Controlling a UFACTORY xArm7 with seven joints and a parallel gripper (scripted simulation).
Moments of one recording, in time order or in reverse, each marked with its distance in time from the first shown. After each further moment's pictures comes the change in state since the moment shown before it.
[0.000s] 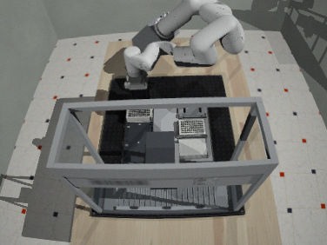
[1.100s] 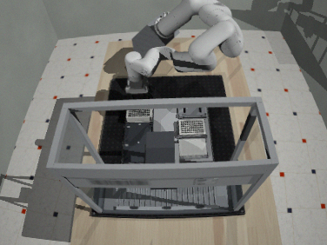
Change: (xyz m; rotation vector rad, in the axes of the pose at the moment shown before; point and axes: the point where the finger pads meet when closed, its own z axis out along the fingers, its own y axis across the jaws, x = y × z) arm 0.000 0.000 0.030 0.000 0.000 0.000
